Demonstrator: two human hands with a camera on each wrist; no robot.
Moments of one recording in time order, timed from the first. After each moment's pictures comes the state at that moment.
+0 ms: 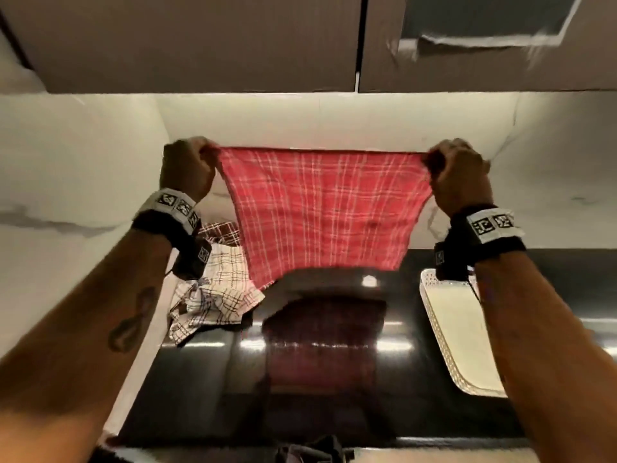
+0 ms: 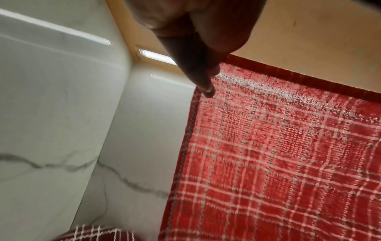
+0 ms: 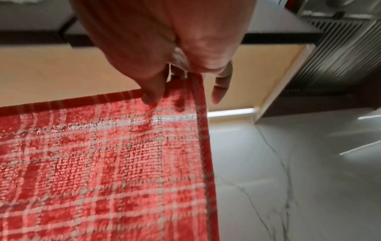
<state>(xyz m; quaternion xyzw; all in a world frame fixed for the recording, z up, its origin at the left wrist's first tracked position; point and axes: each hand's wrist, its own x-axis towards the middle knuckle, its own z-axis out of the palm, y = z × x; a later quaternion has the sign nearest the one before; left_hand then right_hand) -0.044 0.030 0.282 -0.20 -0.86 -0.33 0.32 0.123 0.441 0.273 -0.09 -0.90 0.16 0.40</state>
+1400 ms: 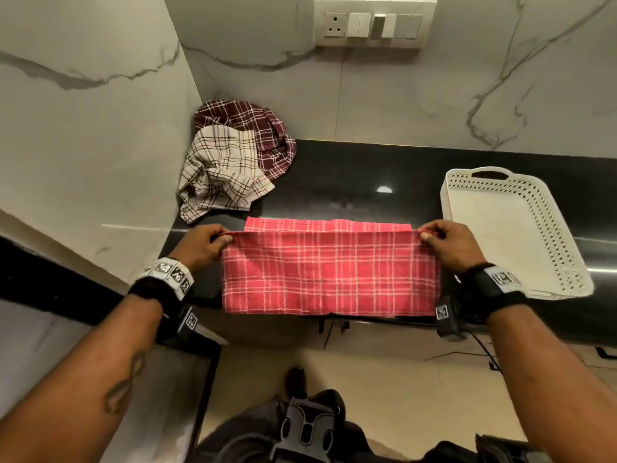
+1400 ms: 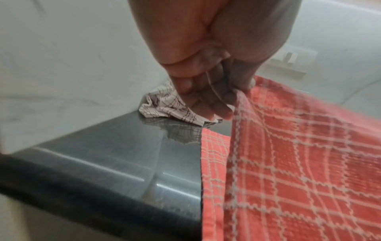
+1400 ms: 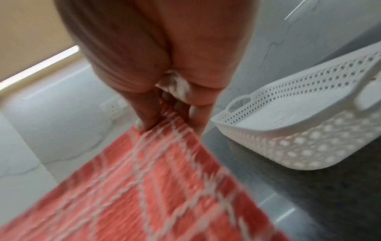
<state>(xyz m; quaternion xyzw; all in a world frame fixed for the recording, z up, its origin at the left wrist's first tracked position) 0.139 -0.053 0.009 -0.09 -0.94 -0.31 -0.14 0.250 0.428 0.009 -0.18 -0.89 0.42 0.02</state>
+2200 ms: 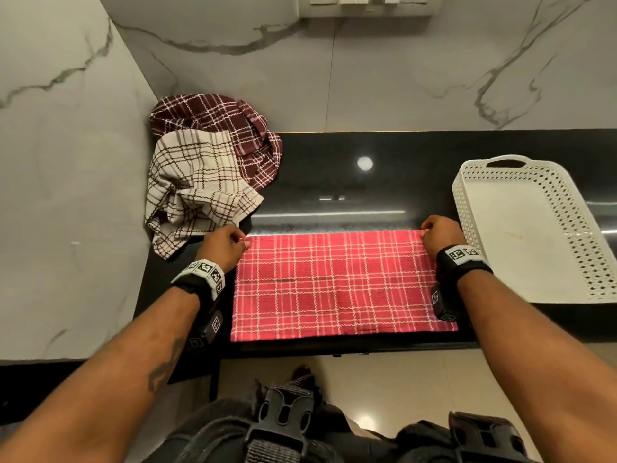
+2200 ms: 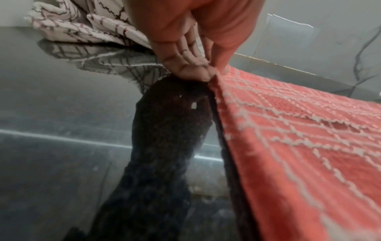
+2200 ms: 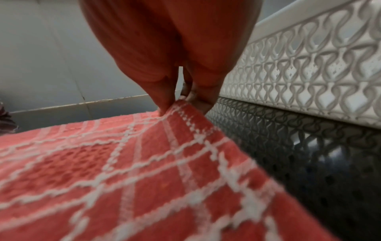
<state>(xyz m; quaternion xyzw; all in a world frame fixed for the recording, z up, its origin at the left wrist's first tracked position) 0.012 -0.009 -0.085 -0.04 -0.95 -0.27 -0.15 0.140 0.439 -0.077 -0.33 -0.92 0.18 -0.06</state>
